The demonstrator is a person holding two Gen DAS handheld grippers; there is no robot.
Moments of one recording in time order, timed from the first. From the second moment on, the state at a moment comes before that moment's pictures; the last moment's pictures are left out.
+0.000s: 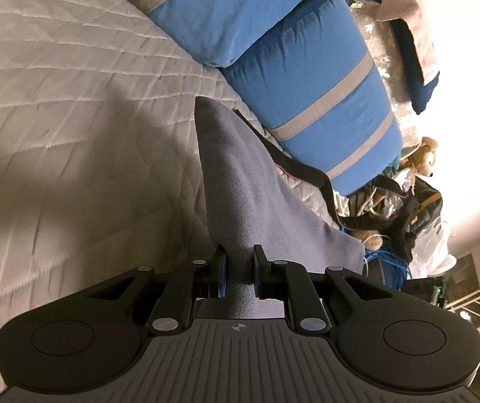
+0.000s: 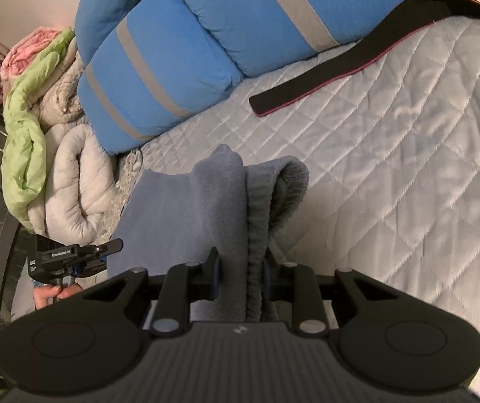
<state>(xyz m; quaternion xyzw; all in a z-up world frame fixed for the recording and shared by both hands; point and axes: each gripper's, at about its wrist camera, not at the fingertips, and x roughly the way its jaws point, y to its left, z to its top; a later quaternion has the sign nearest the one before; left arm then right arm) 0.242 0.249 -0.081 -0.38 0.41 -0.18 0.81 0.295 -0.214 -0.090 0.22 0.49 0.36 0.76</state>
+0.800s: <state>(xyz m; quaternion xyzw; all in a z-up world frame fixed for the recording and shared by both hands) 0.341 0.252 -0.065 -0.36 0.39 -0.16 0.83 0.400 -0.188 -0.087 0.22 0.46 0.34 0.79</state>
